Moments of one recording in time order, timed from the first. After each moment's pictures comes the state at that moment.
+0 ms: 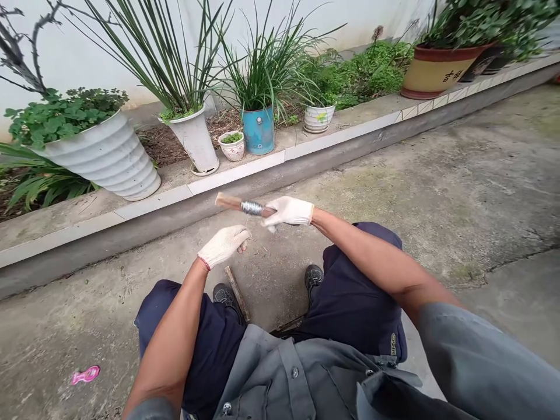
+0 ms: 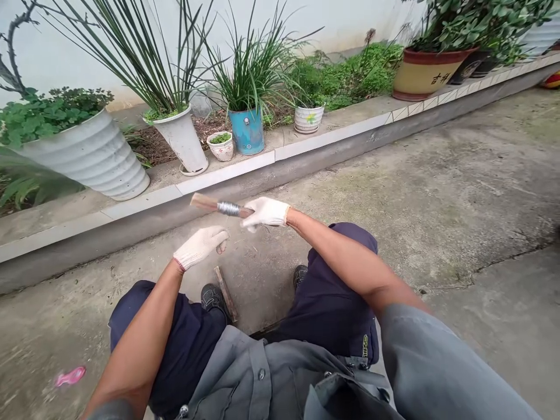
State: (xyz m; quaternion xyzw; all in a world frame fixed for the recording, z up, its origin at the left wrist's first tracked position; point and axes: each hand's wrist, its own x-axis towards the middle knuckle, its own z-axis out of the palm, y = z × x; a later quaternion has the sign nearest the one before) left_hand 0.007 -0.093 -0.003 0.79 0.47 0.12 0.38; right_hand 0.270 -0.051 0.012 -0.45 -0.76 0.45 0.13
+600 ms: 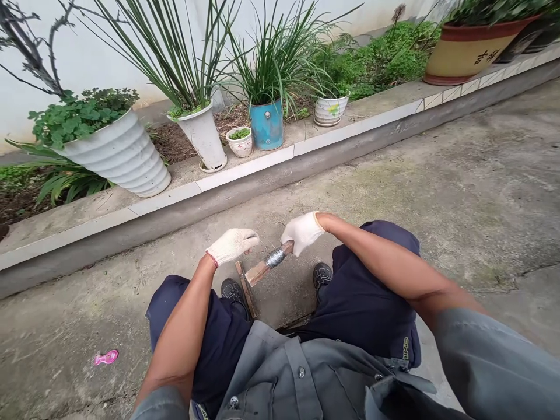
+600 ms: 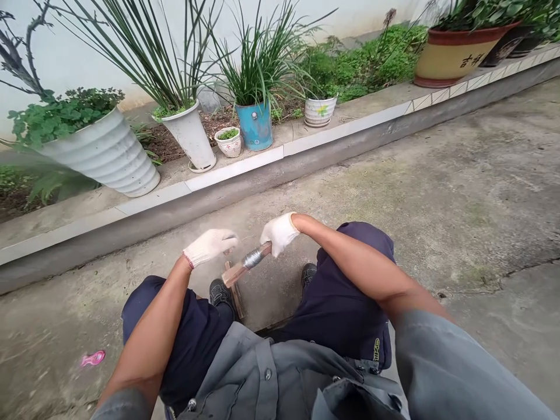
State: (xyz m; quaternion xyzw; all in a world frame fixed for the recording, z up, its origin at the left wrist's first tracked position) left_hand 0.003 -0.091 -0.010 0.81 0.47 0.04 0.34; right_hand 0.275 -0.062 -0.019 -0.29 -0.88 0.34 -0.16
